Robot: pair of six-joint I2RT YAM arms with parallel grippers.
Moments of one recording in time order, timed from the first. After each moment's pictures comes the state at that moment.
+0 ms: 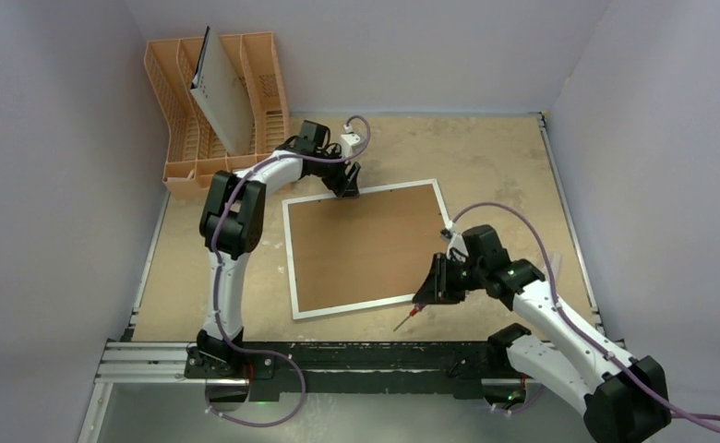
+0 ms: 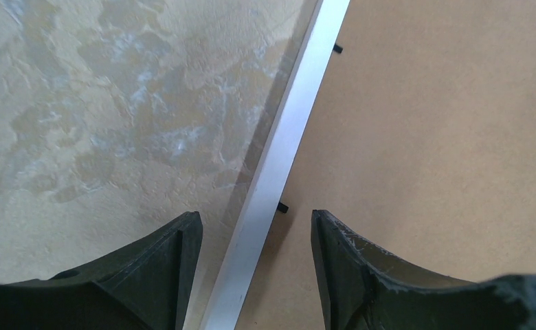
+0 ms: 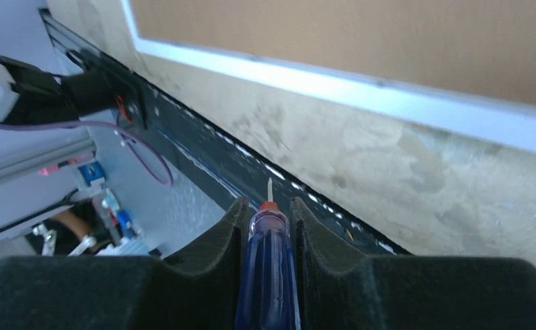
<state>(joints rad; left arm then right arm) -0.35 2.22 1.68 -0.34 0.64 0.35 0.45 0.87 0.56 -0.63 -0.57 0.64</state>
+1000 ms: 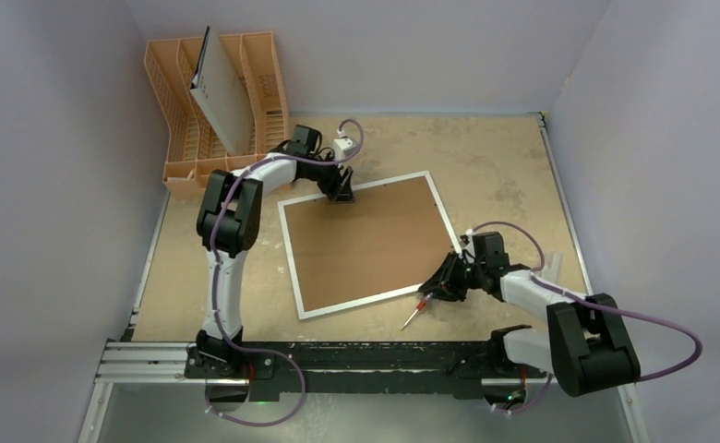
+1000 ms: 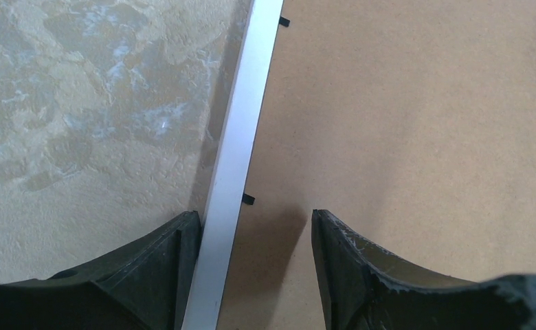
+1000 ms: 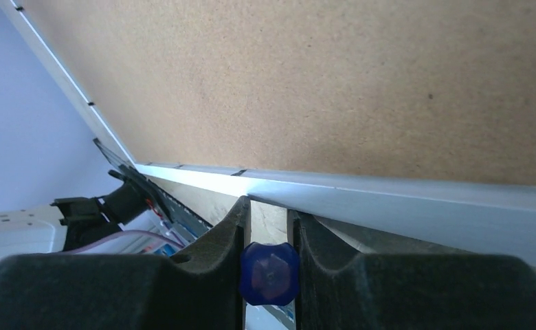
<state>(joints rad) -0.32 2.25 1.64 -0.35 0.76 0.40 0.21 1.20 0.30 -0.17 -0.59 0.81</state>
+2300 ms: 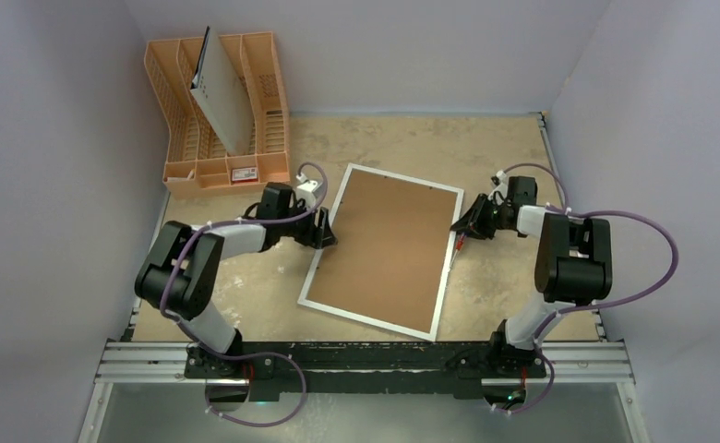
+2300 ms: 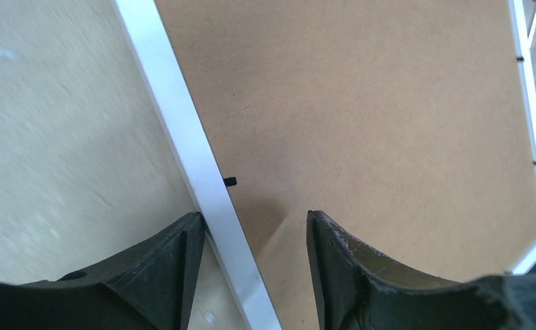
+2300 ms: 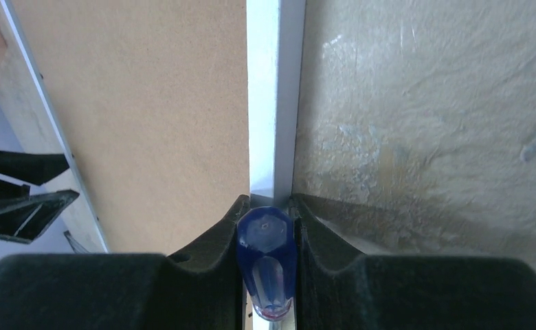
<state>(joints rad) -0.33 1.69 0.77 0.12 0.58 -0.11 -0.14 1.71 0.82 -0.18 -0.62 0.42</state>
